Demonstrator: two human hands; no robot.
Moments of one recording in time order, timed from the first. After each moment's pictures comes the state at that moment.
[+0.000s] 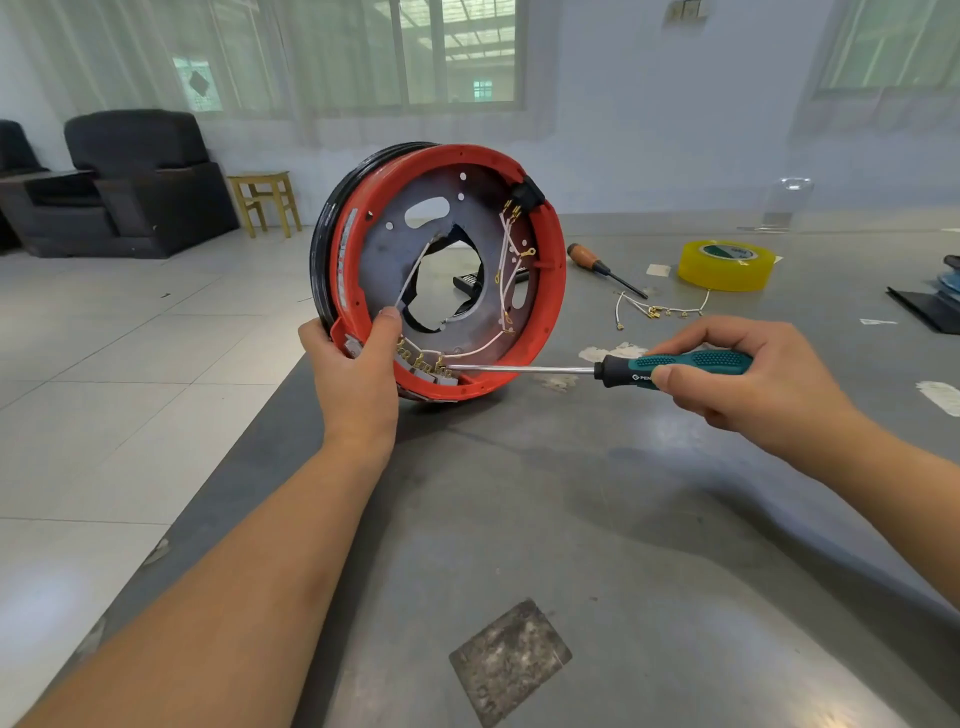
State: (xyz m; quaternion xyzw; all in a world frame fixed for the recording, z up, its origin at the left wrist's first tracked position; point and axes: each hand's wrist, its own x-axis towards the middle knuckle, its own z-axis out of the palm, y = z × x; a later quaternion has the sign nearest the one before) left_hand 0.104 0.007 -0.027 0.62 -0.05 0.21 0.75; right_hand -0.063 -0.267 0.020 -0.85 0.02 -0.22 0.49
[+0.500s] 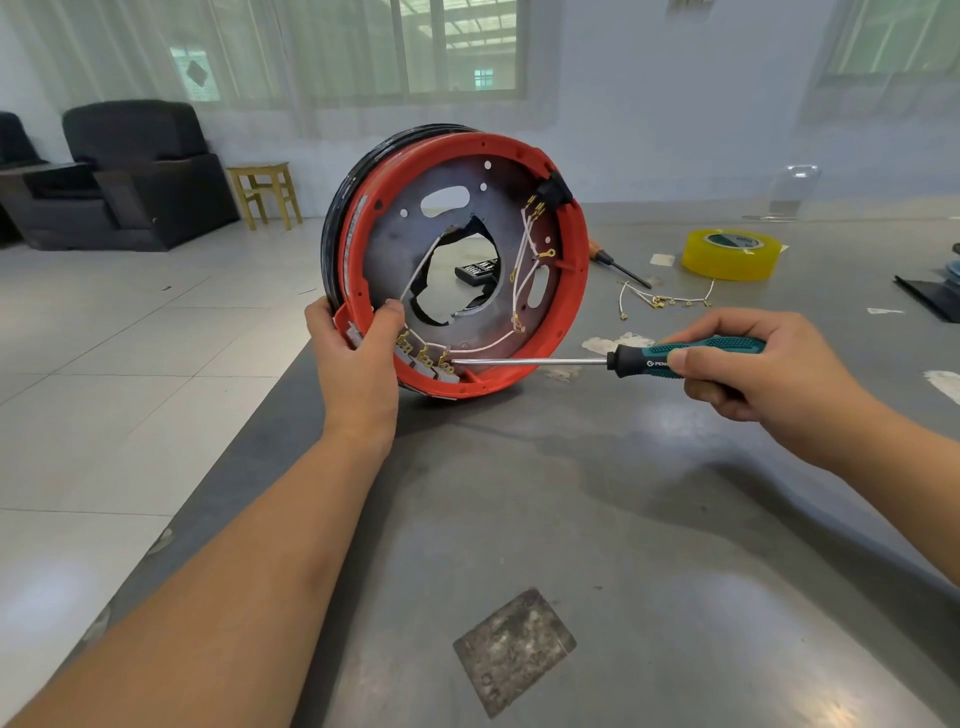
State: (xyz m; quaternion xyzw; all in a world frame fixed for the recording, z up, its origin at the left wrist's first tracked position) left_hand 0.111 0.008 -0.031 0.62 -0.08 0.19 0.76; right_hand -0.057 -0.276 0.016 -0.79 0.06 -0.18 0.58
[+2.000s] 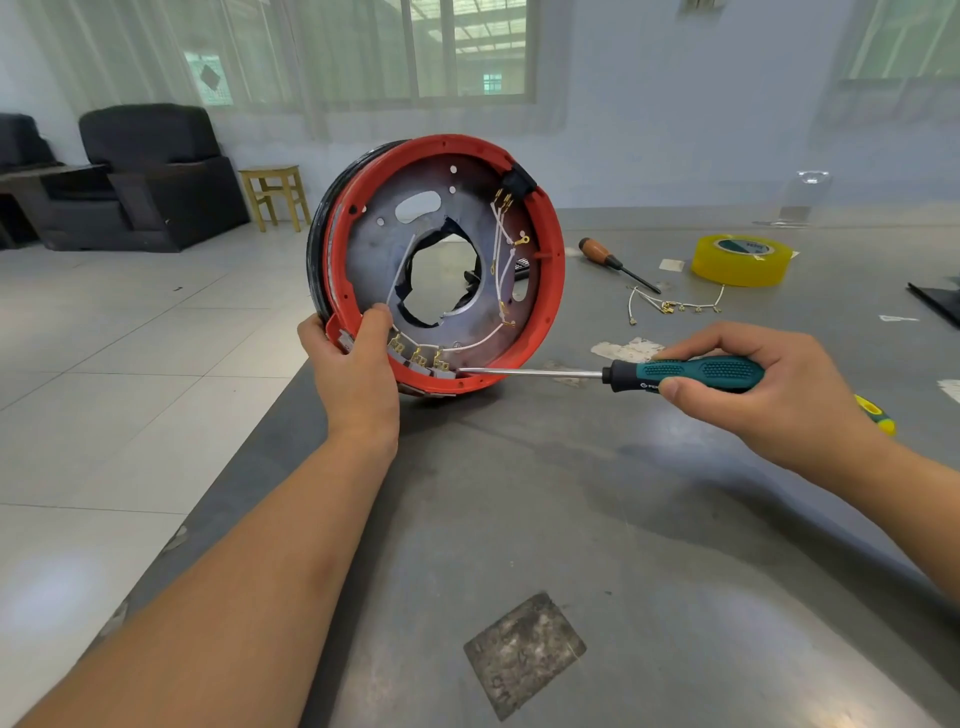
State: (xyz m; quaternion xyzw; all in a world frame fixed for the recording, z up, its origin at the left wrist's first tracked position) left_hand 0.110 0.014 -0.028 0.57 -0.01 0.20 0.79; right_hand -0.064 -0.266 0.008 -0.87 -0.05 -0.27 0.40
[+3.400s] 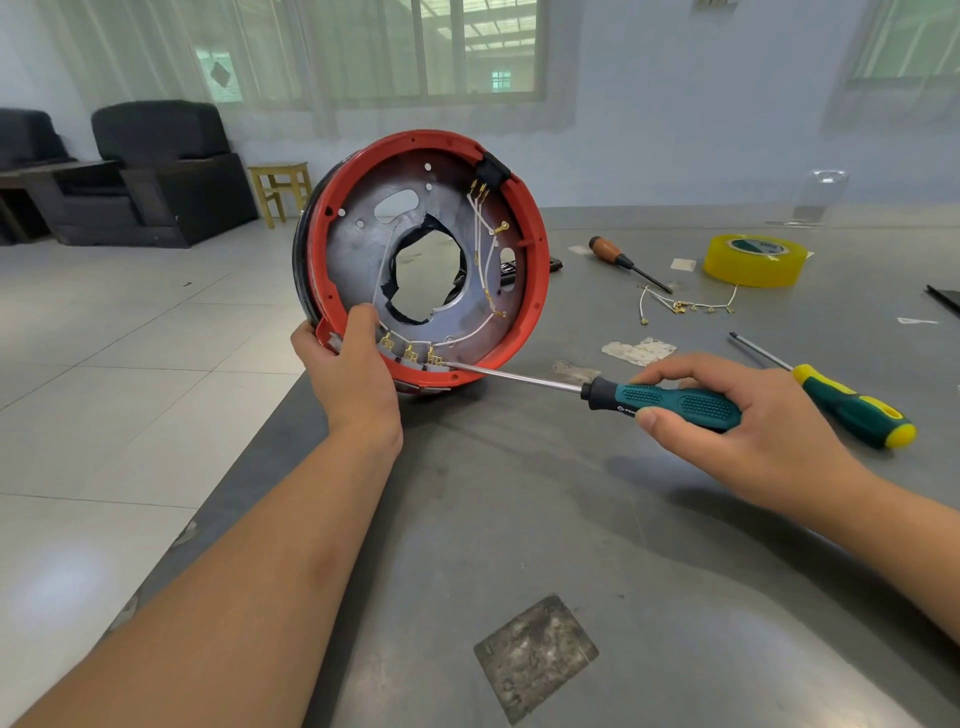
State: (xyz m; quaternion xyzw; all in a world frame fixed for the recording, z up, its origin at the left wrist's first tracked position) left_hand 0.113 0.018 -0.027 0.52 0.05 0.21 0.83; right_hand -0.068 -0.241 -0.007 -0.90 -0.08 -0.26 0.35
